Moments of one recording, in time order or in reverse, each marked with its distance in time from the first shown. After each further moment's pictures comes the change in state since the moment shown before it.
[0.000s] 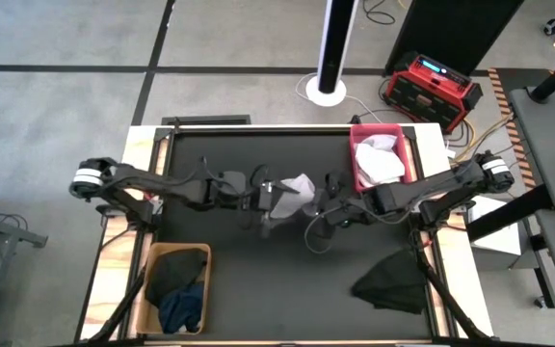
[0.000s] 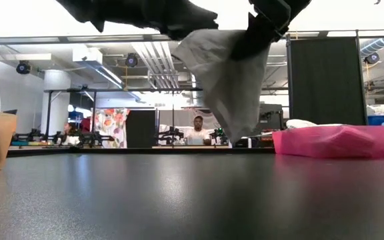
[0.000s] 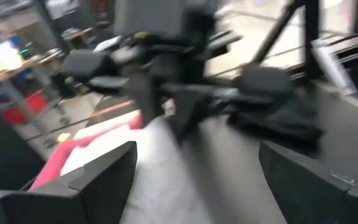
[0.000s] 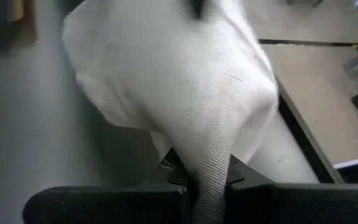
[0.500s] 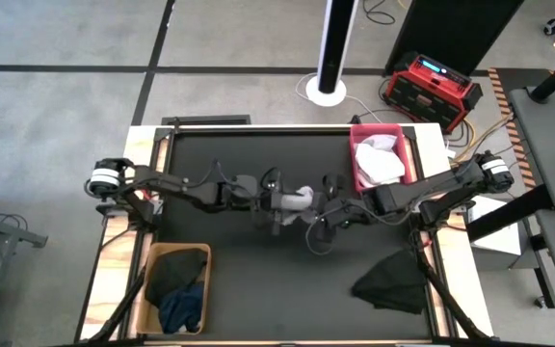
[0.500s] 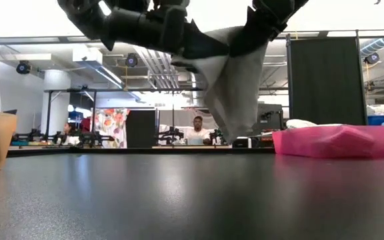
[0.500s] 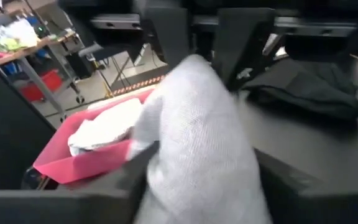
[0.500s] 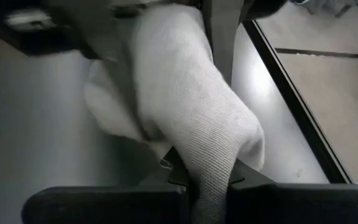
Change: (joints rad) left arm 0.019 0.139 0.000 0.091 -0.069 -0.012; right arm 0.001 0.002 0.000 0.045 -0.069 -0.050
